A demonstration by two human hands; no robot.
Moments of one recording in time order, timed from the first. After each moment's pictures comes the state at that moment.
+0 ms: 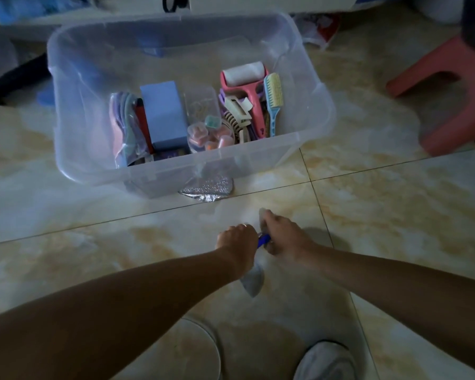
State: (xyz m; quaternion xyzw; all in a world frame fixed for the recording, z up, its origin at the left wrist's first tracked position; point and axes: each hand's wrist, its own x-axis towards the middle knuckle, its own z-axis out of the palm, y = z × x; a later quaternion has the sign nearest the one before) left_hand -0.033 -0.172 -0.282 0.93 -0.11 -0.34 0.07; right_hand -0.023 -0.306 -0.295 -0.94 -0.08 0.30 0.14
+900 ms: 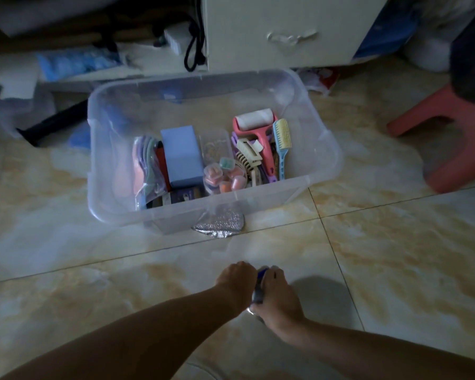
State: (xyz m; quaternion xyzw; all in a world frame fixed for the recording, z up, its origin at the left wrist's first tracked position) left_hand -0.030 -0.144 -0.282 0.92 -0.11 -0.37 0.12; right_hand -0.073 -0.256 -0.293 -0.93 0.09 0.28 0.21
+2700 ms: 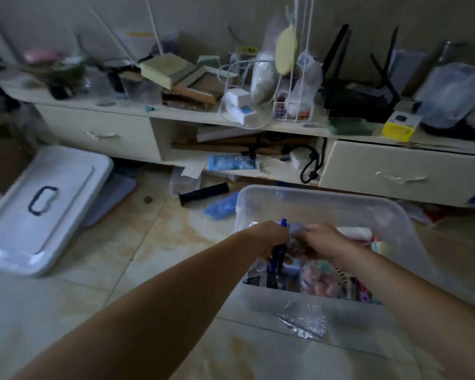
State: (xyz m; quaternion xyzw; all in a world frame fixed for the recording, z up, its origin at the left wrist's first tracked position) left_hand 0.130 0.017 -0.097 0.68 0.29 -0.30 0.60; right_hand 0.180 -0.120 -0.120 -0.83 -0.01 0.33 0.45
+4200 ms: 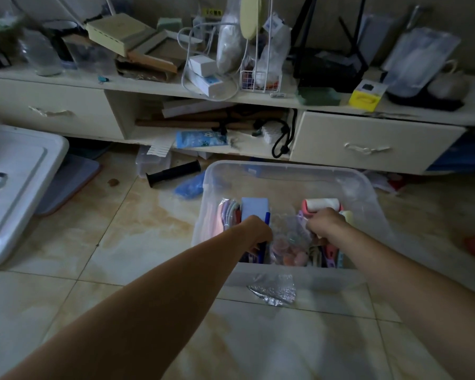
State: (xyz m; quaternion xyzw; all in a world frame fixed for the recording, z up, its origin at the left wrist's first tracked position) left_hand 0.140 -0.029 -0.164 0.77 0.29 -0.30 0.48; right_hand 0.205 -0.192 -0.153 -0.94 0.13 0.21 0.25
